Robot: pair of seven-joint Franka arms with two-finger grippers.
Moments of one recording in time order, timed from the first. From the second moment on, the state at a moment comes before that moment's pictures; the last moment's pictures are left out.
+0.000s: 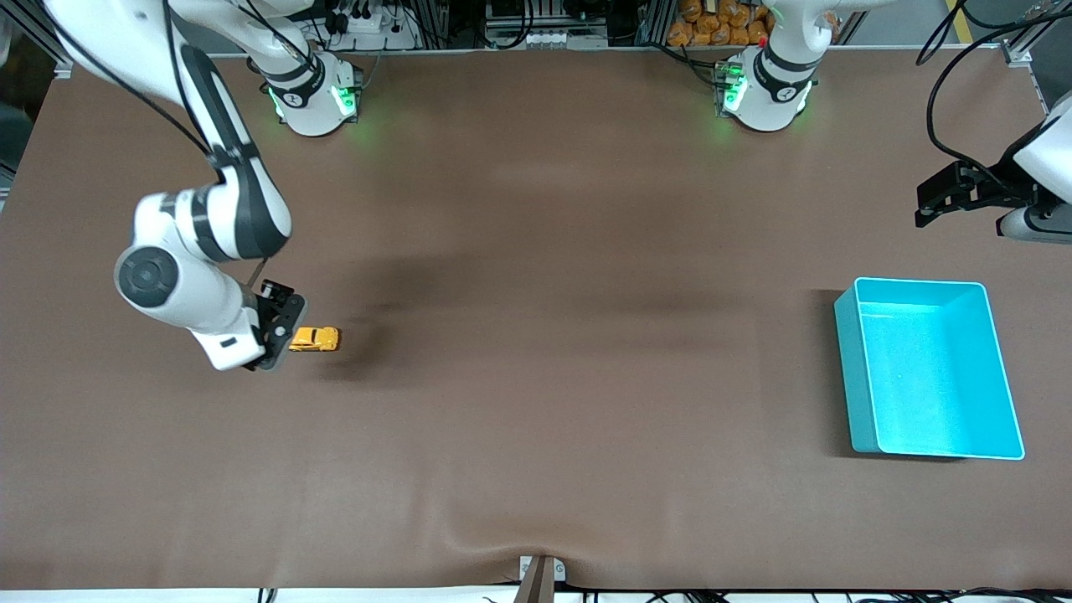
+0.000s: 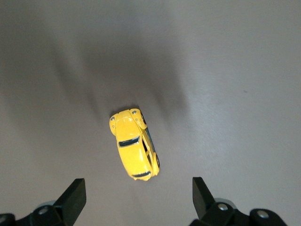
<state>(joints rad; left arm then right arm) 0.01 0.03 -0.07 -1.52 0.02 1.53 0.08 0.16 0.40 -0.04 -1.91 -0.04 2.19 -1.16</state>
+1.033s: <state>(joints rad) 0.01 0.03 -0.07 -1.52 0.02 1.53 0.08 0.16 0.49 -0.04 -1.96 -0.04 2.29 -1.44</state>
